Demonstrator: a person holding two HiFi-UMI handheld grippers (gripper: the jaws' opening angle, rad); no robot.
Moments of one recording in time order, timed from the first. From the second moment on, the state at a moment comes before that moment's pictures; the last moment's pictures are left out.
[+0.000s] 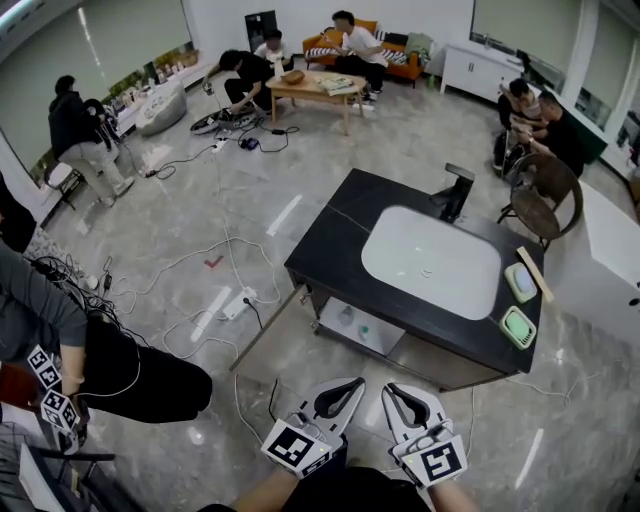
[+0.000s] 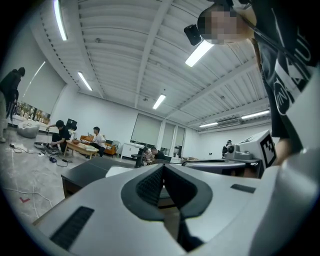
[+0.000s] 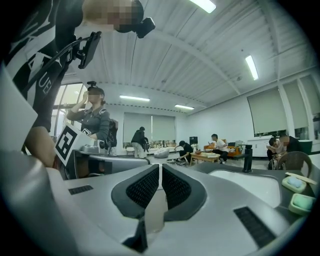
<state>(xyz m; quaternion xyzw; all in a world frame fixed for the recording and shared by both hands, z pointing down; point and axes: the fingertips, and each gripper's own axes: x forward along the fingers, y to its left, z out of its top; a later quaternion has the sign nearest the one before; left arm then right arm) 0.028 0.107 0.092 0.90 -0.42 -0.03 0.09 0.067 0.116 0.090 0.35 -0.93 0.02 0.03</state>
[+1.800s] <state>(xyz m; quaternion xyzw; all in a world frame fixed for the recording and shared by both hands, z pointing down) 0.275 -0.005 0.099 0.90 -0.42 -0.03 0.12 0.351 0.037 0.123 0.33 -0.93 -0.03 0.16</state>
